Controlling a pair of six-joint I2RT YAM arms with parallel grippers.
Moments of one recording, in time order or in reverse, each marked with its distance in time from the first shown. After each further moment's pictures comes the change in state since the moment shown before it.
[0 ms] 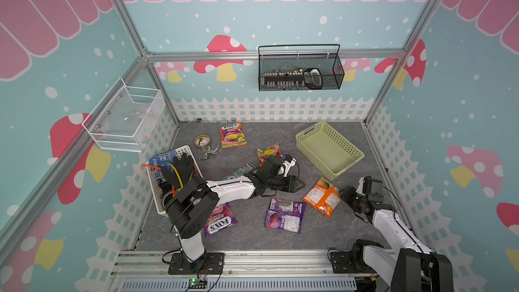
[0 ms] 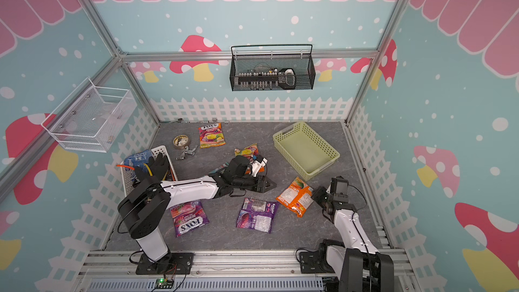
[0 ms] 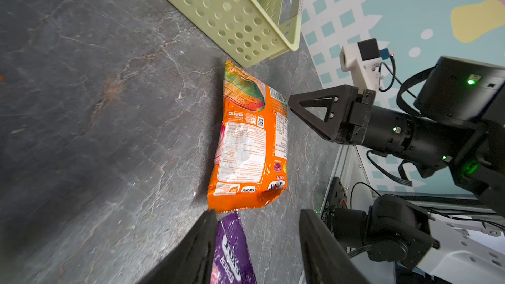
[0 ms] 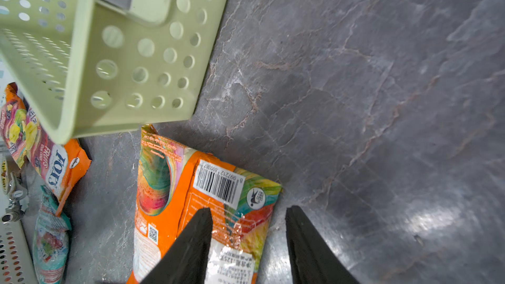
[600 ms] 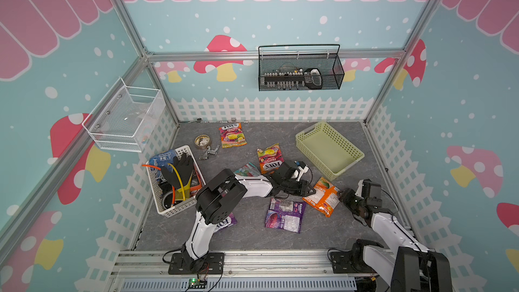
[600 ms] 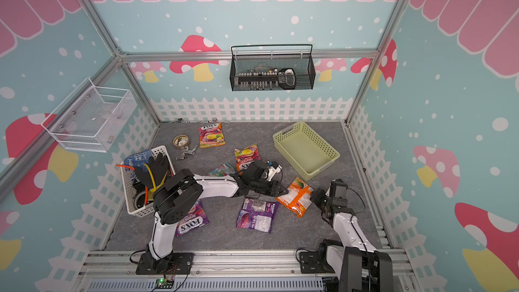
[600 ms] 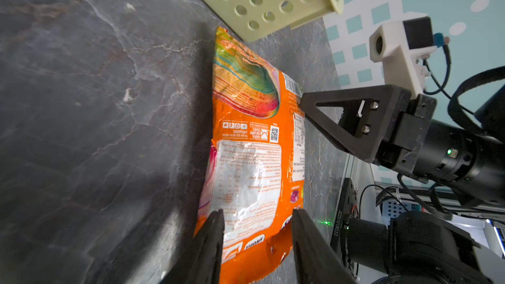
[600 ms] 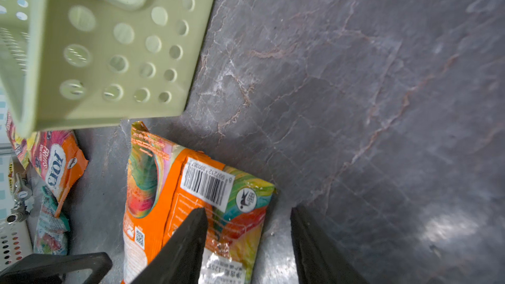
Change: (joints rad) left arm -0.060 0.272 0.174 0.039 0.053 -0.034; right arm -0.004 0.014 -0.073 0.113 -0.026 0.028
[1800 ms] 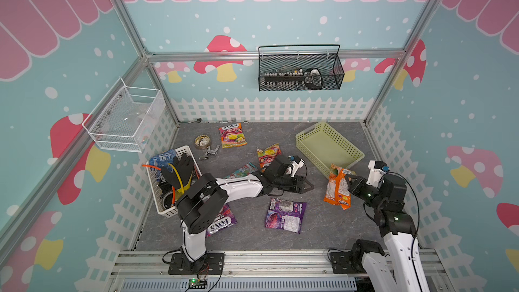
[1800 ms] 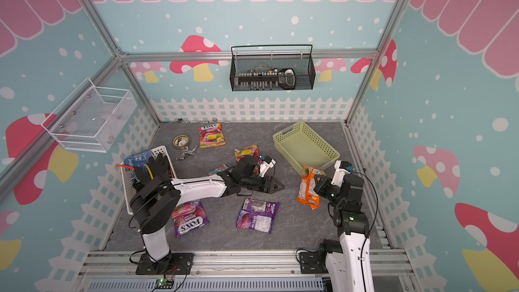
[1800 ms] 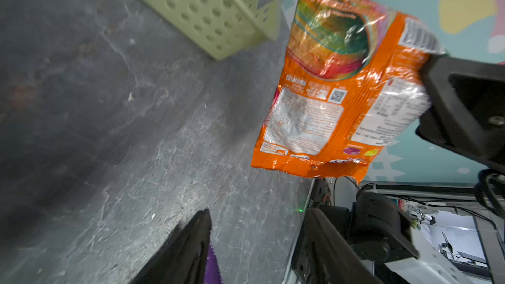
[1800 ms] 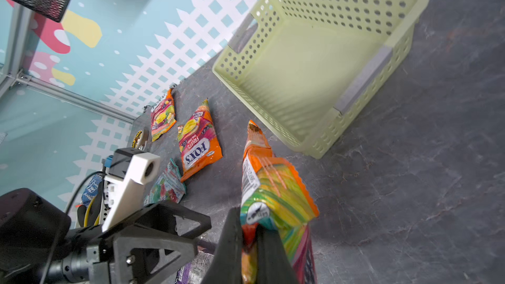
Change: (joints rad) left arm 0.049 -0.272 -0.097 -0.053 0.002 -0.008; right arm 0.006 -0.419 0.336 -0.355 -0.167 -0.127
